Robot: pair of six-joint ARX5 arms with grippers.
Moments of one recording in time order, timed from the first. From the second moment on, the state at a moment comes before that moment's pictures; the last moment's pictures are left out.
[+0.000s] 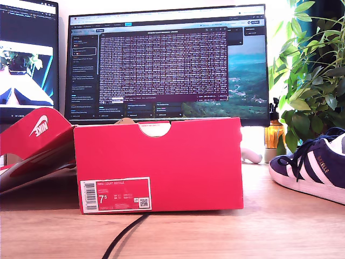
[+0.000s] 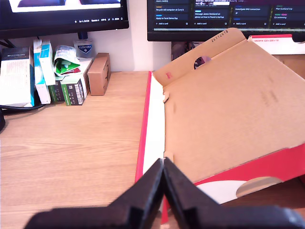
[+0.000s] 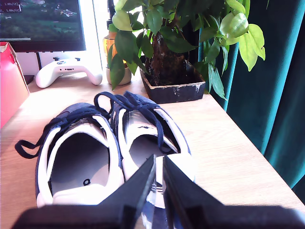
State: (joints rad) left arm -0.05 0.00 0.01 -0.19 0.02 -0.08; right arm -0.09 0.01 0.02 -0.17 0.06 -0.03
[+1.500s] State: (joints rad) left arm -0.08 0.21 0.47 -0.32 0.42 0.03; right arm -0.09 0.12 0.23 -0.16 -0.23 0.74
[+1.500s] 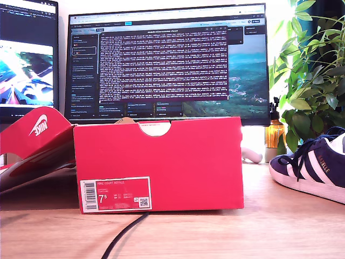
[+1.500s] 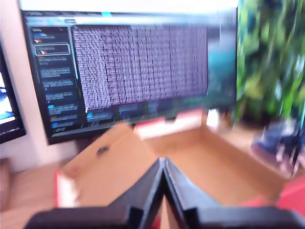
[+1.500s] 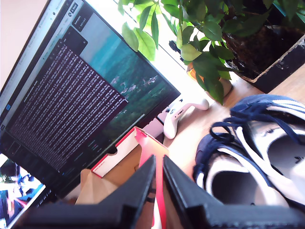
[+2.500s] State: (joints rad) left arm -0.56 1.12 0.64 -0.46 0.00 1.05; right arm 0.02 1.34 1.11 -0.95 -0.26 0.07
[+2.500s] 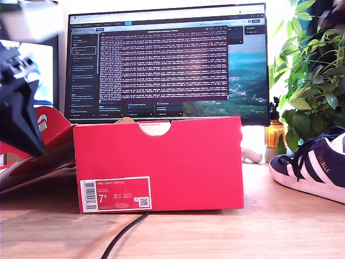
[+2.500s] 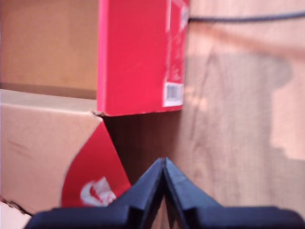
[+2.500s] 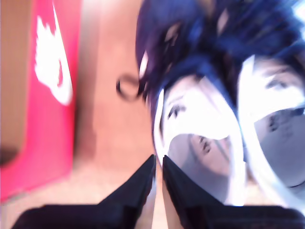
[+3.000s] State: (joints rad) left arm -0.56 1.25 0.64 -0.31 0.00 1.09; right arm 0.09 1.39 1.12 -1.05 -0.11 -0.09
